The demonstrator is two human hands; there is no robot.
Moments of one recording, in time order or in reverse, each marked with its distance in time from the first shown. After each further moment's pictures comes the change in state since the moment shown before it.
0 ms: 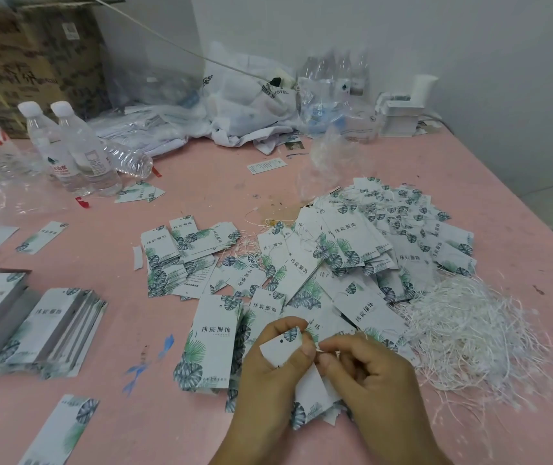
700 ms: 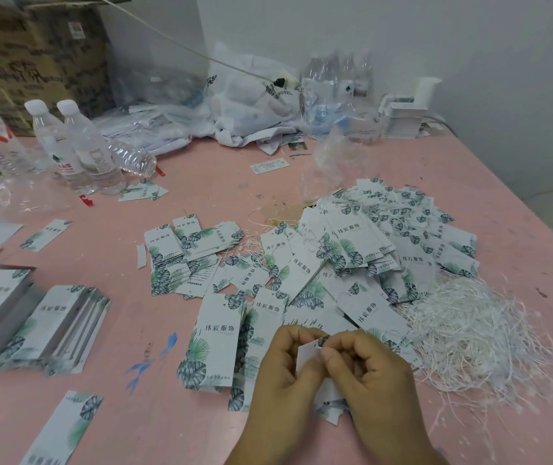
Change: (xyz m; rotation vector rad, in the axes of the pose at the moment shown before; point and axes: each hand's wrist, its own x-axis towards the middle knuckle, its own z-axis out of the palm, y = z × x) left_hand -0.010 0.004 0.012 0.247 -0.068 0.114; right_hand 0.000 0.001 0.006 -0.004 0.022 0.003
